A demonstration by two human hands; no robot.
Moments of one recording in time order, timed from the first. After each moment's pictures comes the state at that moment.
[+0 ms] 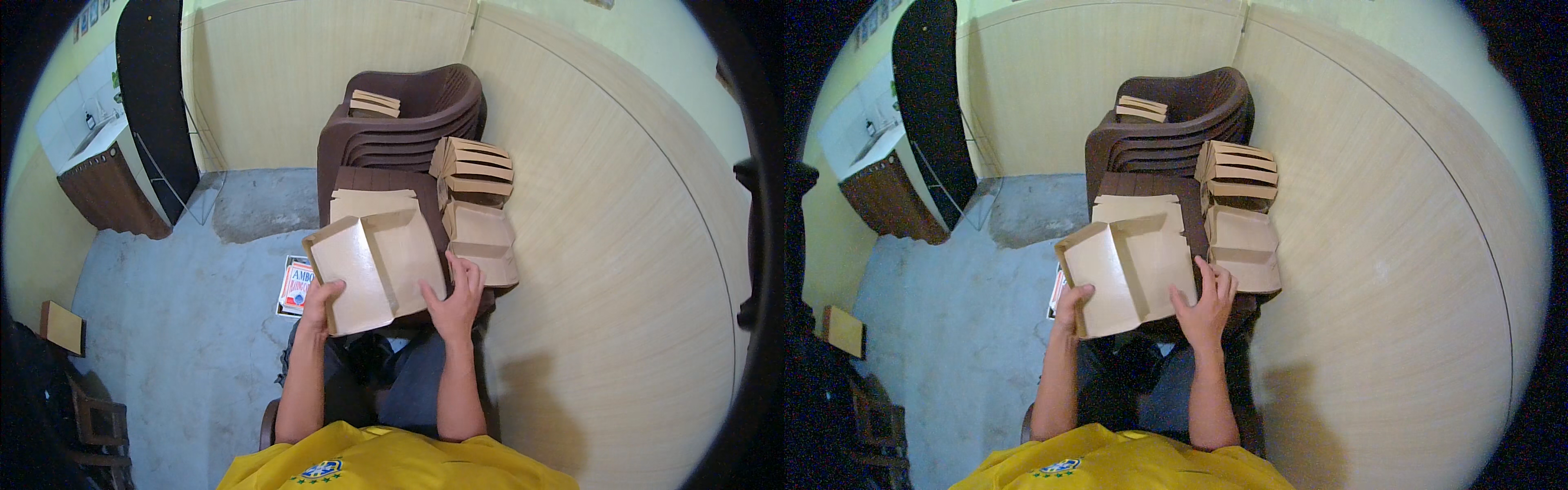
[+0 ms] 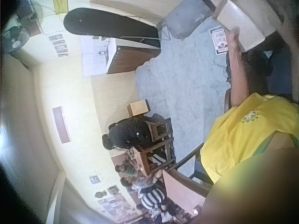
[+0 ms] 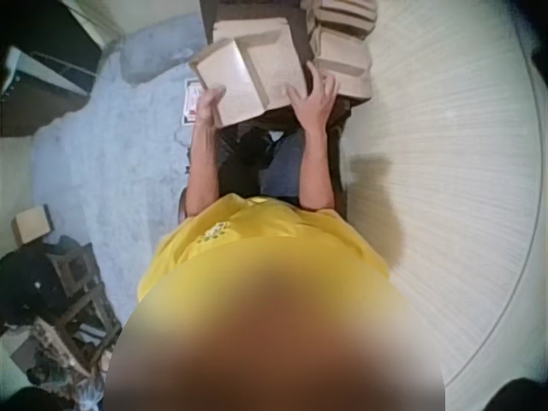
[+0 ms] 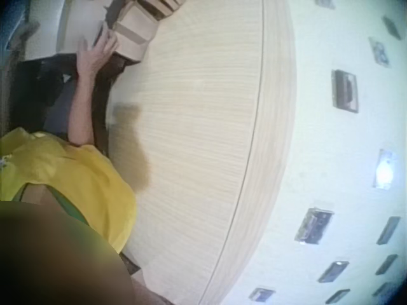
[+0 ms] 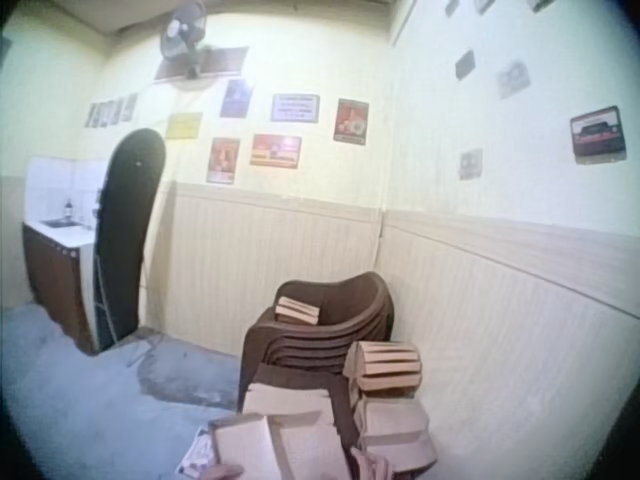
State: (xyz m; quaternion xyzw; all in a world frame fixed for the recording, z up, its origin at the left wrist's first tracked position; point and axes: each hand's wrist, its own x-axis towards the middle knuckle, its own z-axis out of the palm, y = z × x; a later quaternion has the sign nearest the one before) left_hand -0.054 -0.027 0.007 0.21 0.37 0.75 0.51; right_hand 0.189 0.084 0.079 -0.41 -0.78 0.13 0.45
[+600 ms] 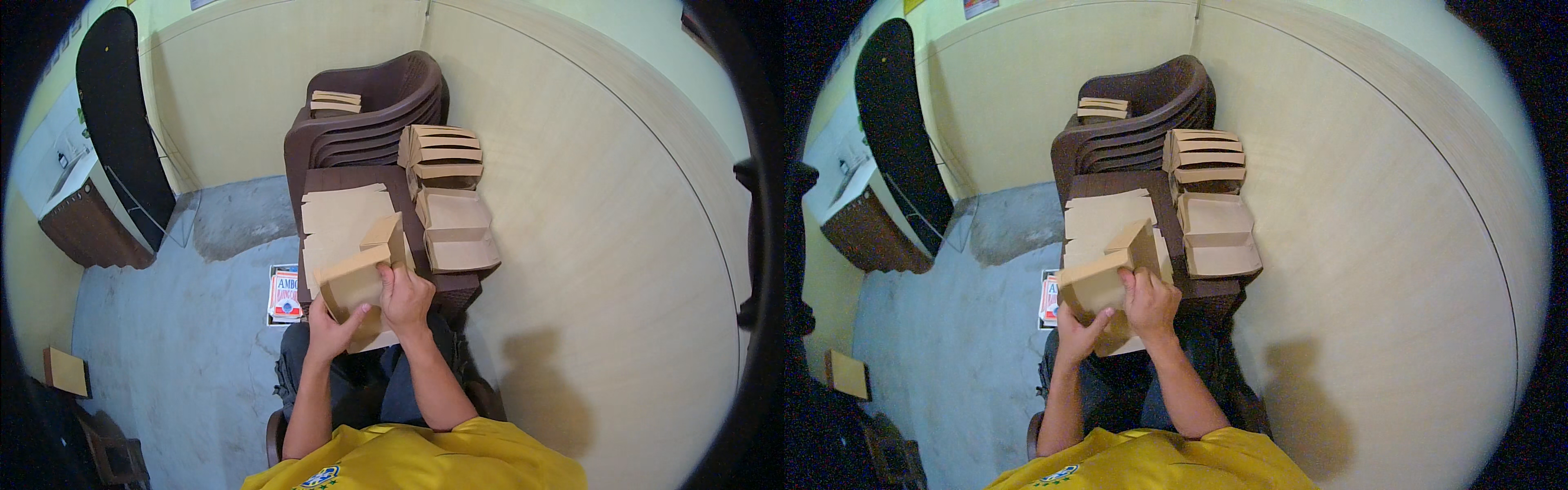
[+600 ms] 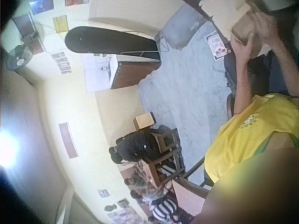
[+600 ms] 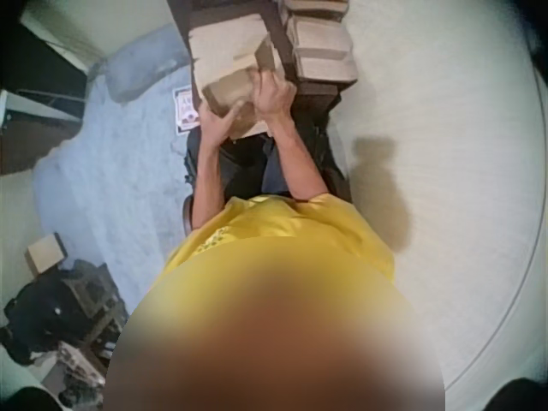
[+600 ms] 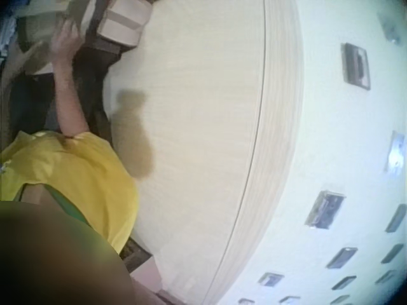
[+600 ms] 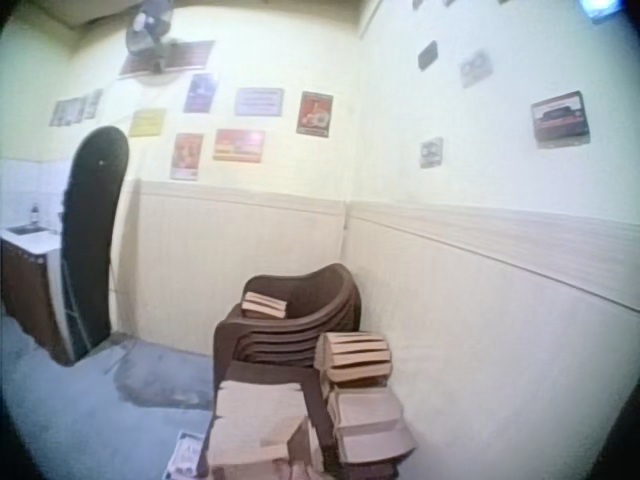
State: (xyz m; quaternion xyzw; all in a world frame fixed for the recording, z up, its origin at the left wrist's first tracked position) left_hand 0.005 -0.041 0.053 0.45 0.54 0.65 0.29; right_hand 0.140 0.059 0.088 -0.40 -0.78 0.04 0.48
